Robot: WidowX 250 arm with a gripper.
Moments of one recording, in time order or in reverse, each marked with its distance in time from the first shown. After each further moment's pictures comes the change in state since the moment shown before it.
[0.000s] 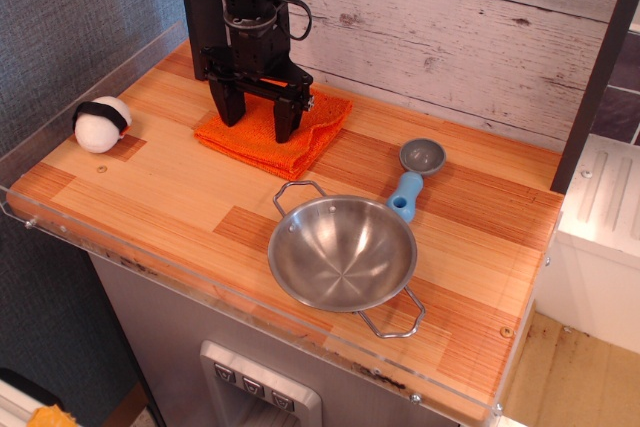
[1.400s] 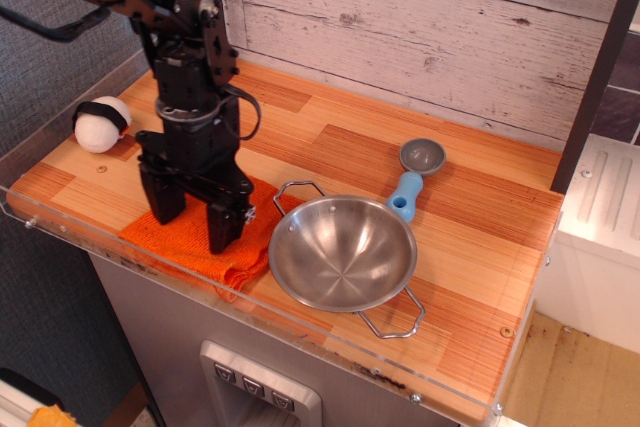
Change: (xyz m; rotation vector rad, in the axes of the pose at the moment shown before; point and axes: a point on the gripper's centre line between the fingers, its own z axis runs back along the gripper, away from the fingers) arm -0.118 -0.011 0.012 0.050 0.107 -0.110
